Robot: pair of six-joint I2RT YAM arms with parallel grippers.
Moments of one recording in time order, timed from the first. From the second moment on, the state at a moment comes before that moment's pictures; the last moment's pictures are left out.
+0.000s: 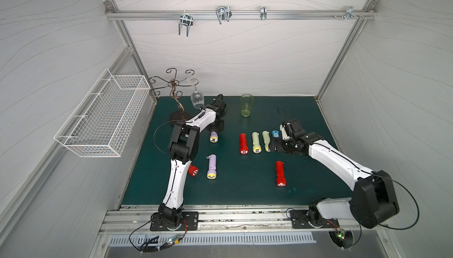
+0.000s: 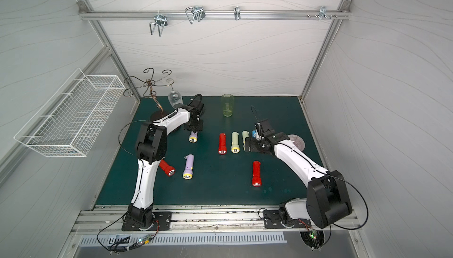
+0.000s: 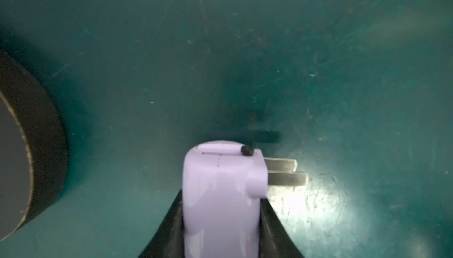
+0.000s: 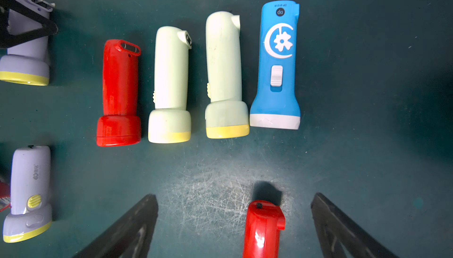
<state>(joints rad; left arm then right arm) -0.35 2.30 1.85 -0.88 -0.16 -0.29 0.43 1.34 0.93 -0.64 -0.06 0.39</state>
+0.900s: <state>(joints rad) -0.47 1.49 1.04 -0.20 0.20 -0.23 0.37 1.38 1.09 -0.32 -0.38 0.15</state>
